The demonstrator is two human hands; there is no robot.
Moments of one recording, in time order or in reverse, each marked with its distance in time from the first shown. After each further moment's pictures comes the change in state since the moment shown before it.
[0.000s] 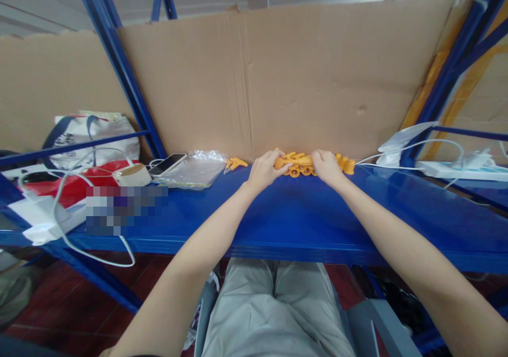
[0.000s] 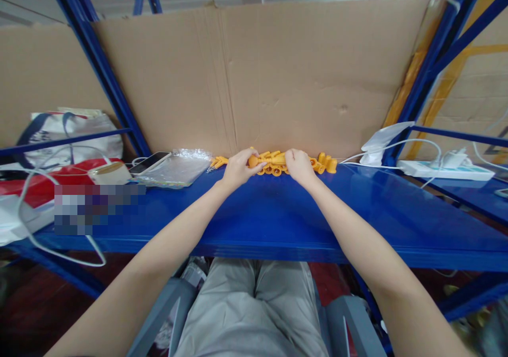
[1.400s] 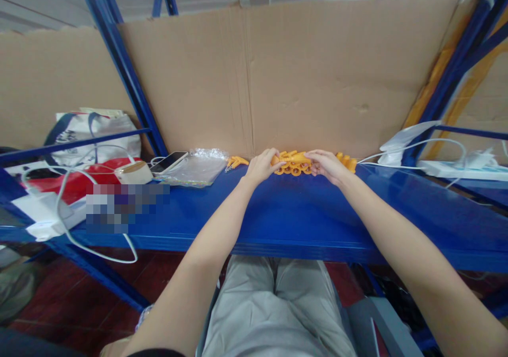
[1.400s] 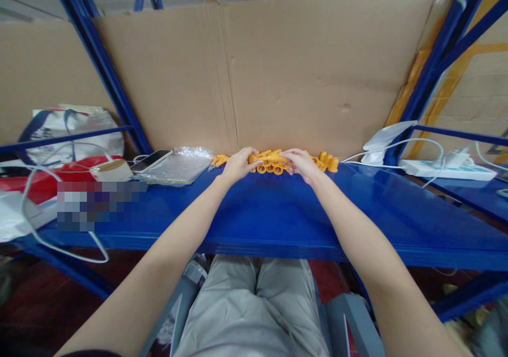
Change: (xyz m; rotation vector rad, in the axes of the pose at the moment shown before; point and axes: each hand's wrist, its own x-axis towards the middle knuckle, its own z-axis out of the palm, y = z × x) left_hand 0.002 -0.029 0.008 0.023 -0.206 -0.100; right_hand 0.000 -0.003 0.000 0.751 -0.275 0.412
